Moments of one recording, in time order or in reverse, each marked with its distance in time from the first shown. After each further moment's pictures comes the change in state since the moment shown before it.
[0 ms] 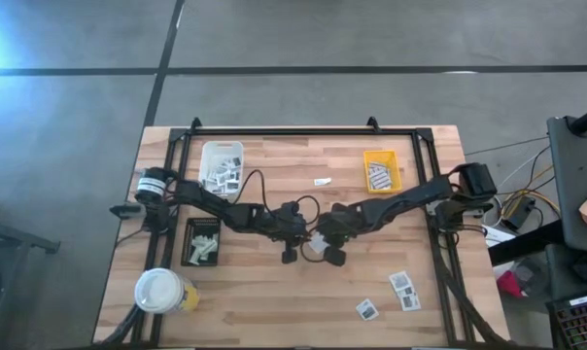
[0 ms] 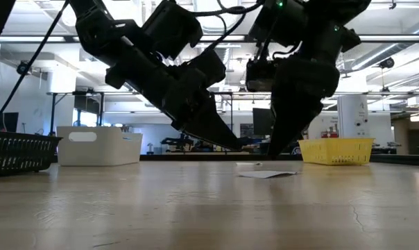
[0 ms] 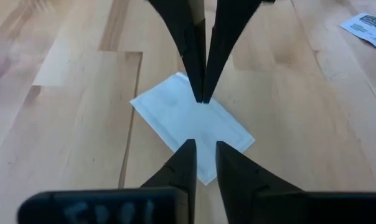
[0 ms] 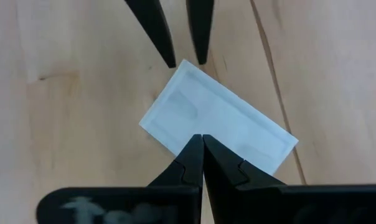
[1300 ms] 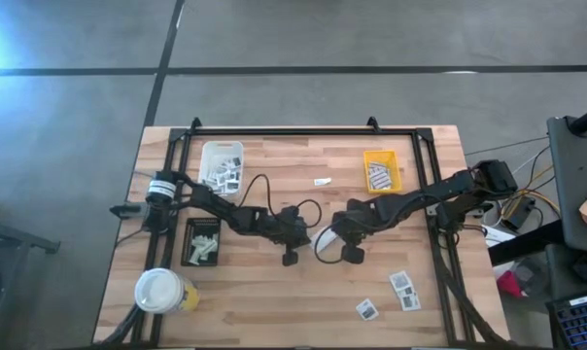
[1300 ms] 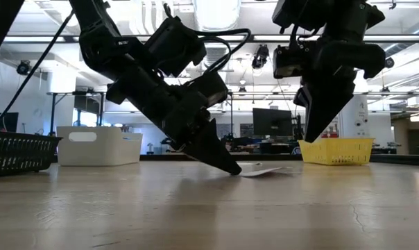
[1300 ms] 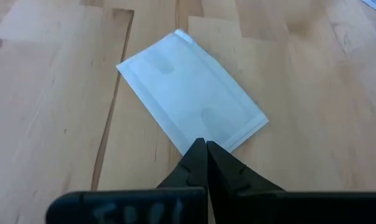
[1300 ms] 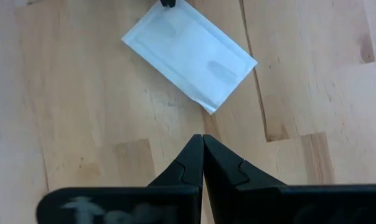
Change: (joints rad) left arm 0.001 0.088 0.001 0.033 0.023 -0.055; right arm 0.025 -0.167 -0.035 -0.252 0.028 -0.036
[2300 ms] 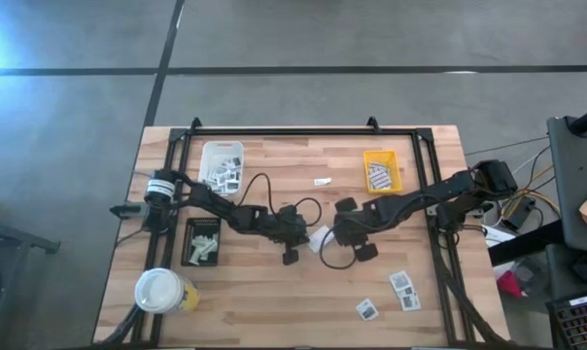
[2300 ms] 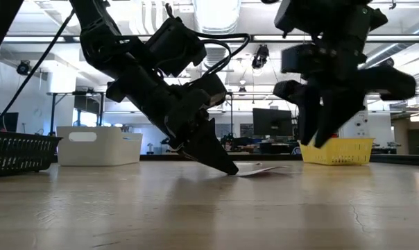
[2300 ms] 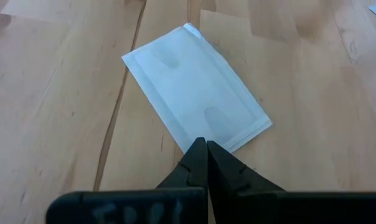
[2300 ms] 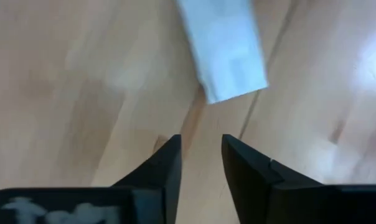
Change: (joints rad) left arm 0.008 -0.003 0.001 -0.054 0.008 -0.079; right arm 0.003 0.001 -0.019 0.000 0.044 -0.597
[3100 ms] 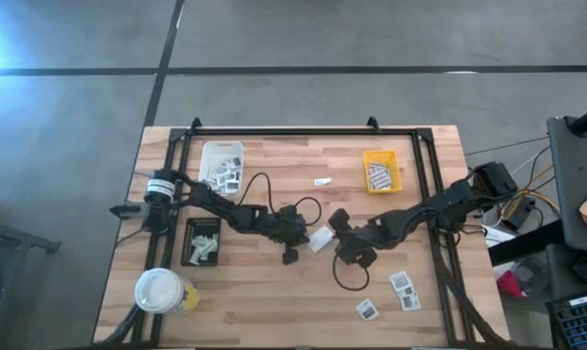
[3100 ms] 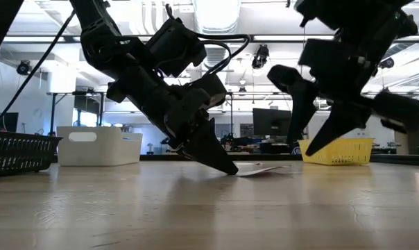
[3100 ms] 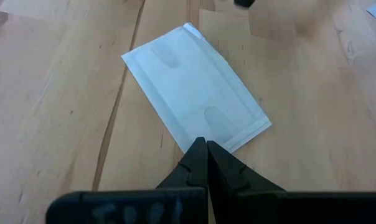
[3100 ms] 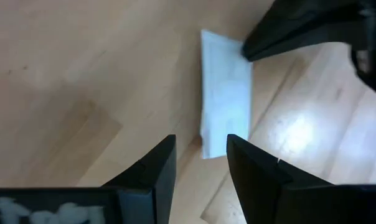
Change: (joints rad) left arm 0.003 0.002 -0.002 0.000 0.019 -0.004; right arm 0.133 0.014 -0.114 0.294 0.193 -0.313
